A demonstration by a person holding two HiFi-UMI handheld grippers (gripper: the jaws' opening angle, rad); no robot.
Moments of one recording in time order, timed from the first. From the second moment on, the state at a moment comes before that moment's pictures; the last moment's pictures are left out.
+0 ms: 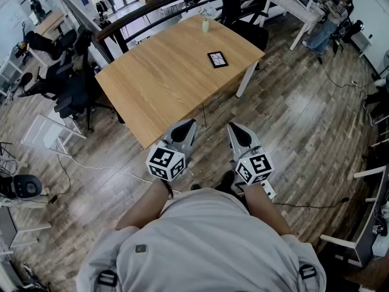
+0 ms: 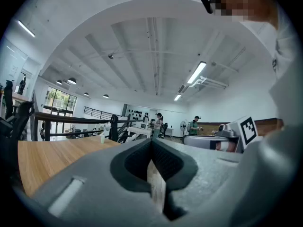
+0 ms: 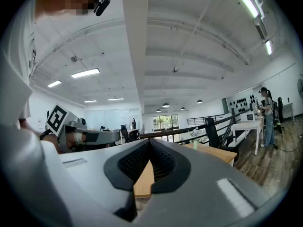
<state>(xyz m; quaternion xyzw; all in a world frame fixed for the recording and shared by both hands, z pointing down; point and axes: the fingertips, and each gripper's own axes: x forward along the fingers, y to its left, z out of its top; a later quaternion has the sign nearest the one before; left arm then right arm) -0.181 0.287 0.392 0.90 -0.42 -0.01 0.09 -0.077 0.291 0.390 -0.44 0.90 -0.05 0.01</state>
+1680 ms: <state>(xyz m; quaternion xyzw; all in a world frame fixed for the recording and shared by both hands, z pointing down) 0.091 0.149 0.416 0.92 -0.38 0.02 0.11 0.168 0.169 0.410 -0.43 0.90 -0.09 0.02</state>
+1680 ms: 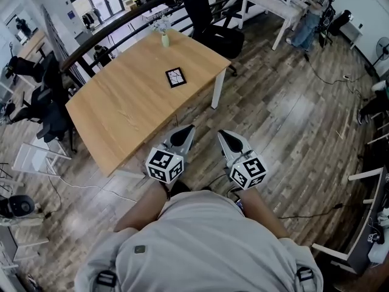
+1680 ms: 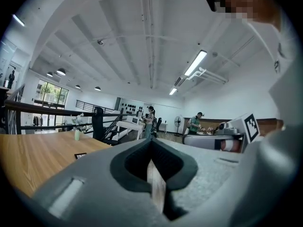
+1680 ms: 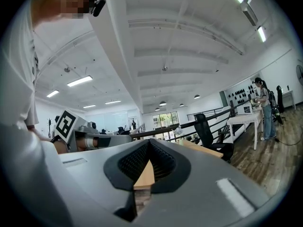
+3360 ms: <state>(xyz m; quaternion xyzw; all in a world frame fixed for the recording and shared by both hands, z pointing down) -0.065 -0.192 0.435 0.91 -0.39 0.01 0.15 -0.003 -0.176 0.425 -0.39 0.91 -0.13 -0.01</state>
